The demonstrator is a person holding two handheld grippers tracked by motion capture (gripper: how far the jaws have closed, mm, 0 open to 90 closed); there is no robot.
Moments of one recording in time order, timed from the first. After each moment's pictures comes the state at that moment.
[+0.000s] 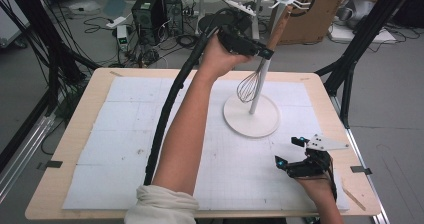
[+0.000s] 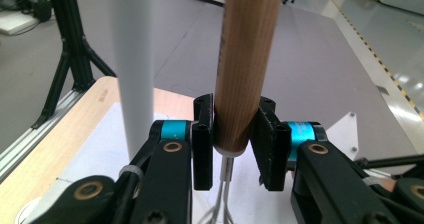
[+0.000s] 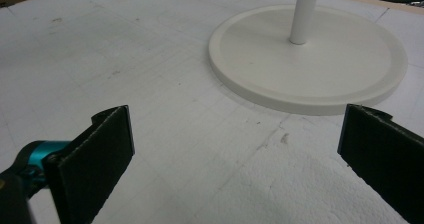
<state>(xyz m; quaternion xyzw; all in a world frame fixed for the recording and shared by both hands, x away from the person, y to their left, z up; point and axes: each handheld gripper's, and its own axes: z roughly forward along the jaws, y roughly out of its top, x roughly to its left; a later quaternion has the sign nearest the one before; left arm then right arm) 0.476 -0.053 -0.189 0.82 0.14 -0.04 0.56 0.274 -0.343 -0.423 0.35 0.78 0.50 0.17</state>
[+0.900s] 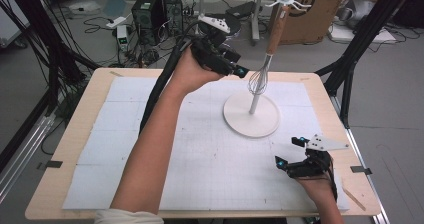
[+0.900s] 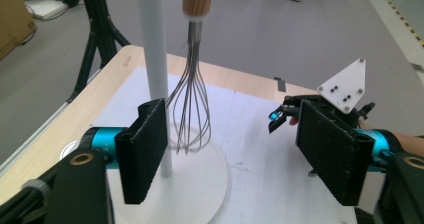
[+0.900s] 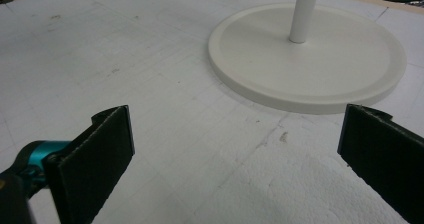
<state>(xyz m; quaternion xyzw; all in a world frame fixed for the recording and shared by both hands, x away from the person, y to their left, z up) 0.436 0.009 -0.205 0.84 0.14 0.00 0.53 0.273 -0.343 -0.422 0.35 0.78 0.49 0.17</state>
